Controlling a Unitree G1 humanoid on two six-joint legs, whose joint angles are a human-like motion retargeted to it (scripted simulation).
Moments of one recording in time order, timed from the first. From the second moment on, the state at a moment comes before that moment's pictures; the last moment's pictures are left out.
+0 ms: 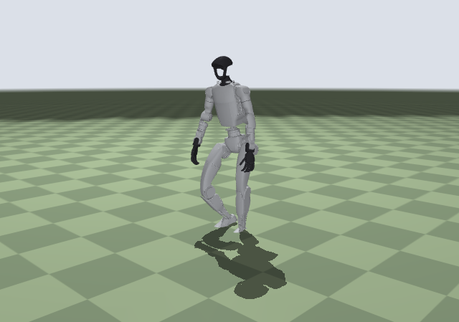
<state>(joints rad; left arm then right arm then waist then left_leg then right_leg) -0.12 0.28 -0.19 1.25 -0.07 -0.03 -0.03 -0.19 -0.32 0.28 1.24 0.01 -0.04 0.11 -0.12 -0.13 0.06 -0.18 -0.31 0.07 0.19 -0.29 0.07 -0.54 -0.38 -0.14 1.13 -0.47 0.04</state>
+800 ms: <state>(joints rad) -0.13 0.24 -0.25 1.25 0.00 -0.07 0.00 -0.15 -0.31 0.27 1.28 0.06 -0.04 0.08 -0.11 0.00 0.06 -0.05 -0.21 -0.01 0.41 -0.57 0.09 -0.70 -0.17 -0.15 0.73 -0.20 0.11</state>
